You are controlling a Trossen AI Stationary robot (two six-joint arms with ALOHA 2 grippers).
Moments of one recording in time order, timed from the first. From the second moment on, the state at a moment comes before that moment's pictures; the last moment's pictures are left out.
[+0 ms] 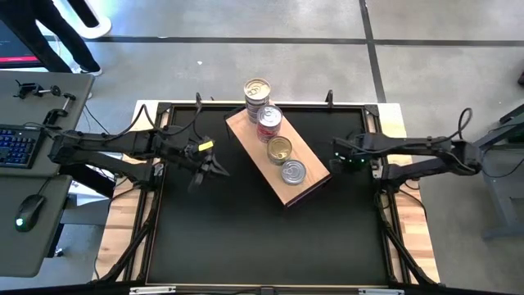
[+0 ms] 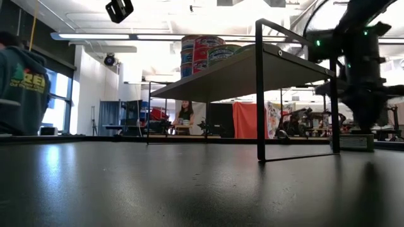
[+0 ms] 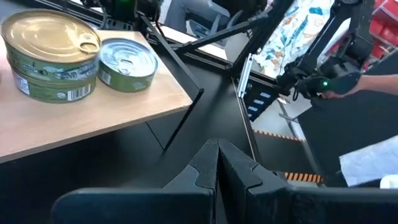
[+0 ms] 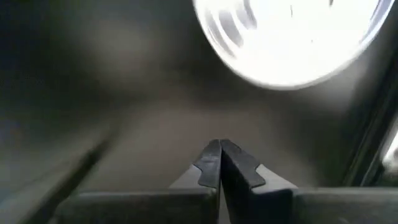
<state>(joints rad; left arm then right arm) -0.02 0.98 0.92 -0.34 0.23 -0.36 -0.31 1.14 0.62 -1.03 -0.05 1.15</state>
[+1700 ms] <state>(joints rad) -0.10 0.98 0.92 -0.16 -0.01 -0.38 -0.73 1.24 0.67 -0.96 0.01 0.65</state>
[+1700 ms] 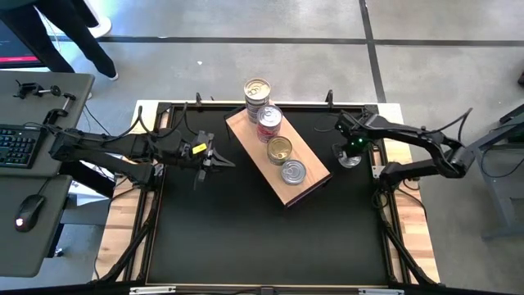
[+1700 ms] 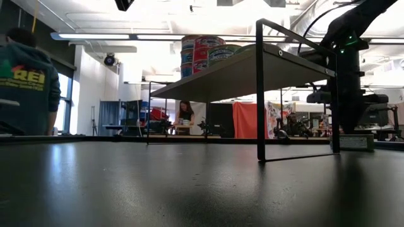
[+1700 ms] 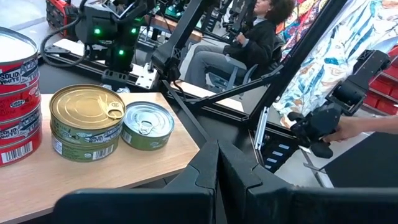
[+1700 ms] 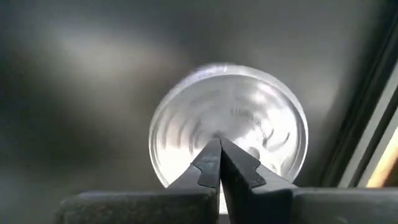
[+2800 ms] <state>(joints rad) -0.10 0.98 0.92 -0.18 -0.01 -0.30 -0.35 1.05 0.48 -0.98 -0.27 0.50</state>
